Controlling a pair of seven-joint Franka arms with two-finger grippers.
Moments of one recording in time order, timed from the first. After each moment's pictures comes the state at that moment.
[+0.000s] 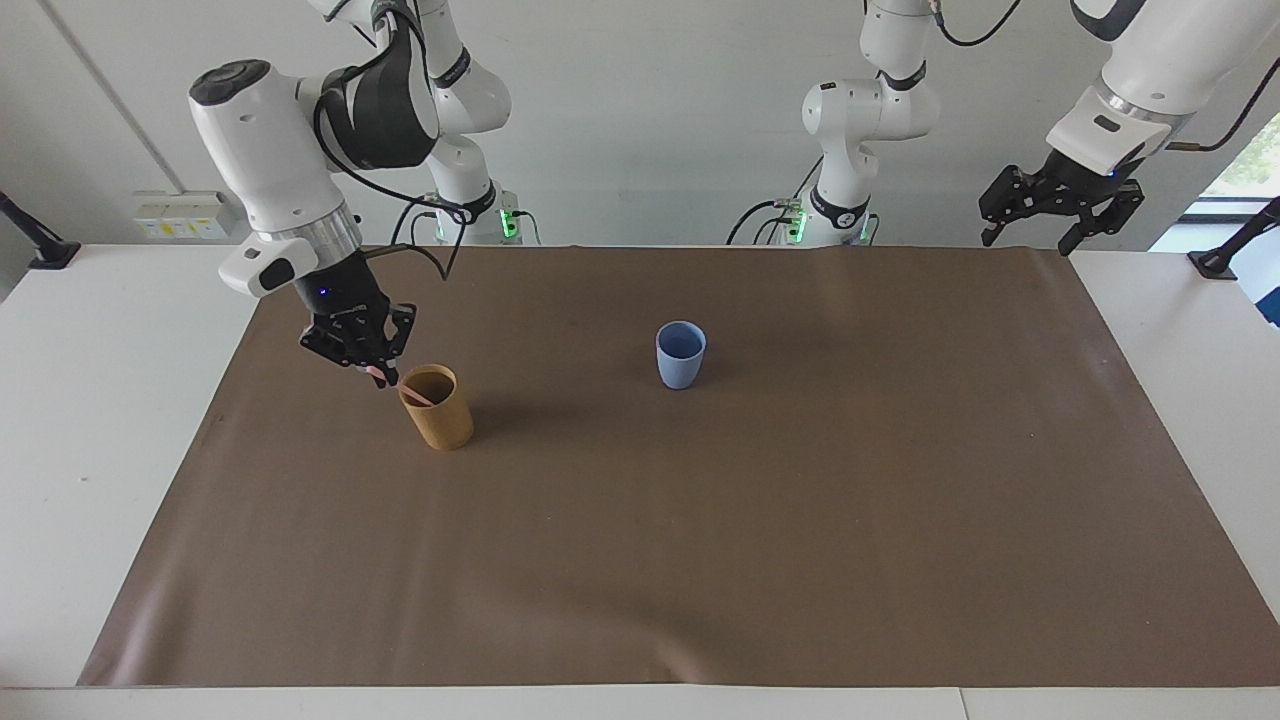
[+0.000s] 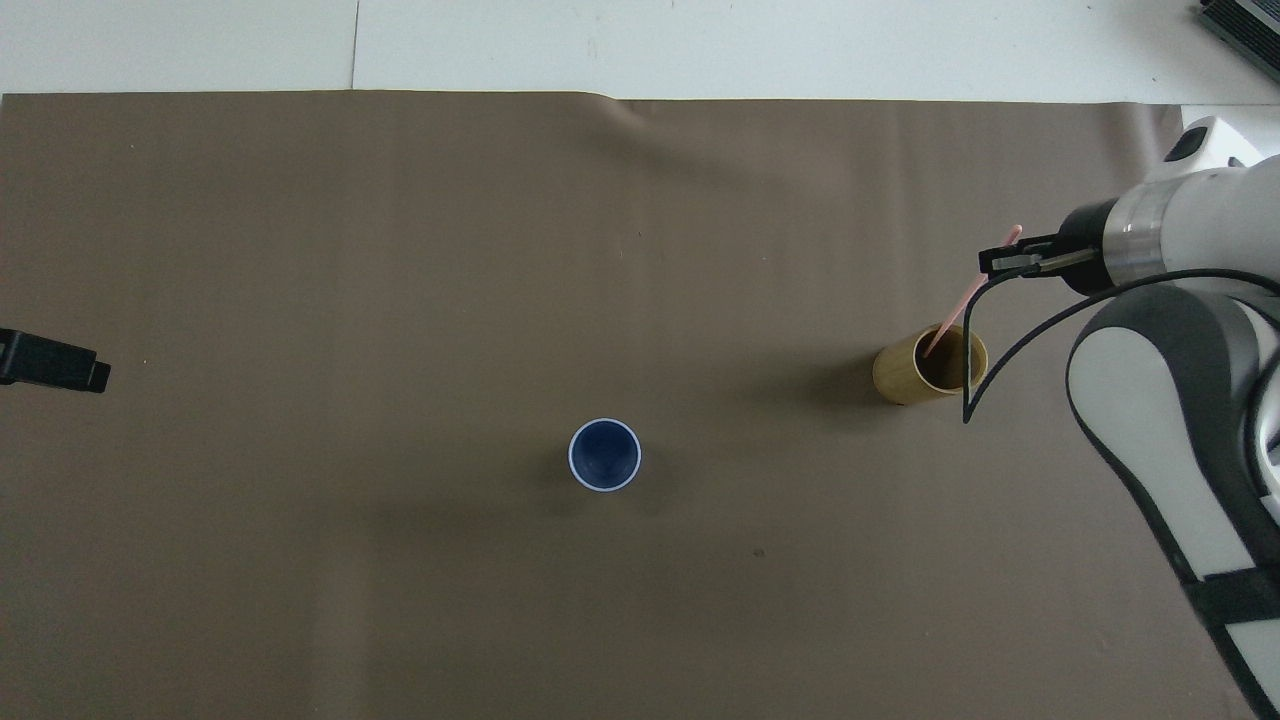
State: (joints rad) left arm -0.06 -0.06 0.04 -1.57 -0.01 1.46 0.19; right arm 0.07 0.01 -0.03 -1.80 0.15 2.10 -0.19
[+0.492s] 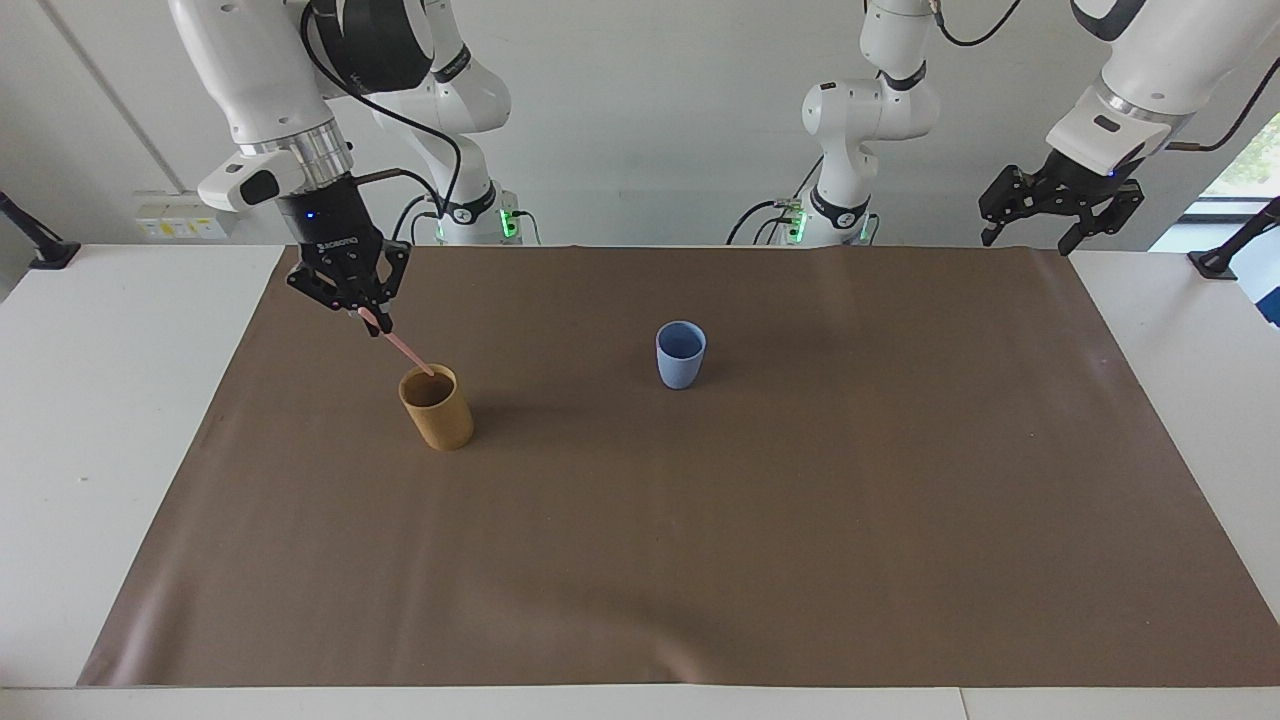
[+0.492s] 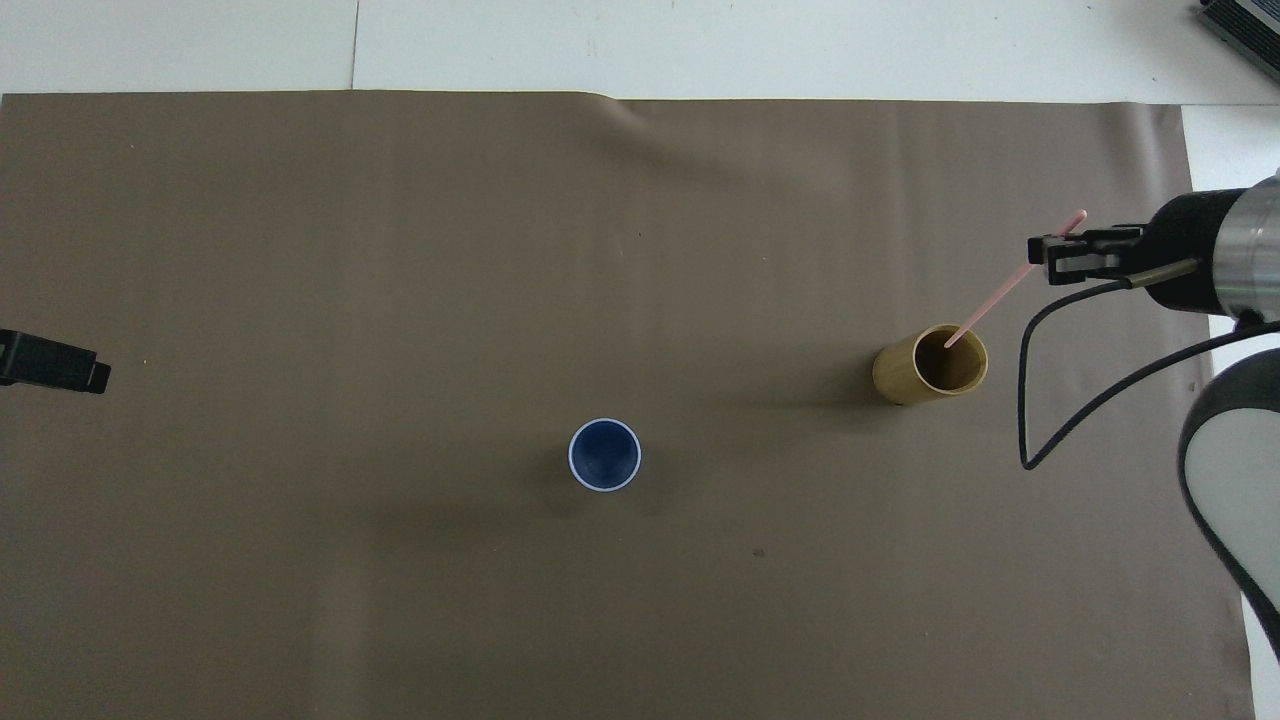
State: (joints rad) left arm -0.06 -0.06 0.04 -1.57 -0.01 1.46 0.19; right arm 0.10 -0.07 -0.03 -1.77 0.15 2.04 -0.12
